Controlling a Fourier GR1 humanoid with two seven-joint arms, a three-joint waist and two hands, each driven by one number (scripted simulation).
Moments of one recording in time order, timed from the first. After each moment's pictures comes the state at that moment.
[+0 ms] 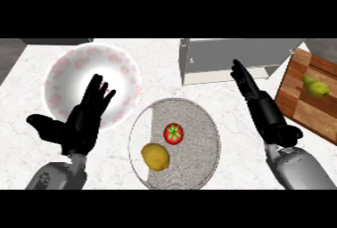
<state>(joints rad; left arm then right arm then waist) -0.18 0.27 -0.31 -1.61 0.39 0.42 0.09 -0.30 -0.34 0.33 -1.57 -0.14 -0.18 -0.05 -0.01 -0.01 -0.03</state>
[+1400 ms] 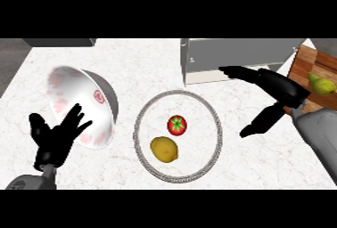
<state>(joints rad) -0.07 0.41 -0.19 -1.33 0.42 0.19 0.17 -0.56 -0.54 0.31 -1.31 -0.12 0.43 0.05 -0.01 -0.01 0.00</state>
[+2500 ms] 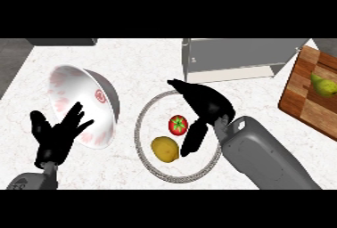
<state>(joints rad) -0.08 0.37 -0.14 -1.32 0.37 0.16 0.20 -0.68 -0.22 0.53 -1.48 0.21 0.31 0.77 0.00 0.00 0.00</state>
